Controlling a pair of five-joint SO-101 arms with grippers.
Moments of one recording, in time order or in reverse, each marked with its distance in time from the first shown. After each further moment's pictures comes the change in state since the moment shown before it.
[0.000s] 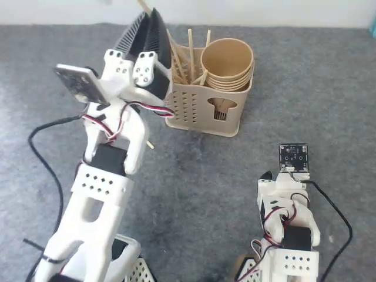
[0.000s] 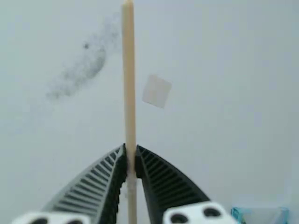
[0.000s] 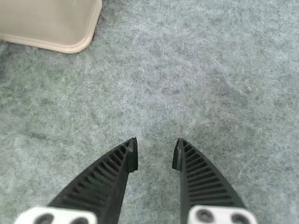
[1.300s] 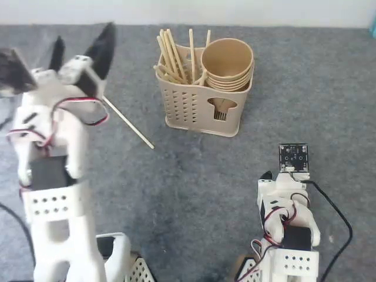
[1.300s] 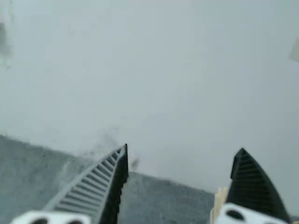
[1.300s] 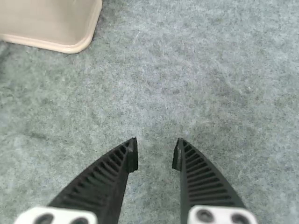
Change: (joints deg) left arm -25.6 -8.3 -12.7 45.2 -1.9; right arm 0.0 0.0 0.0 0.0 0.0
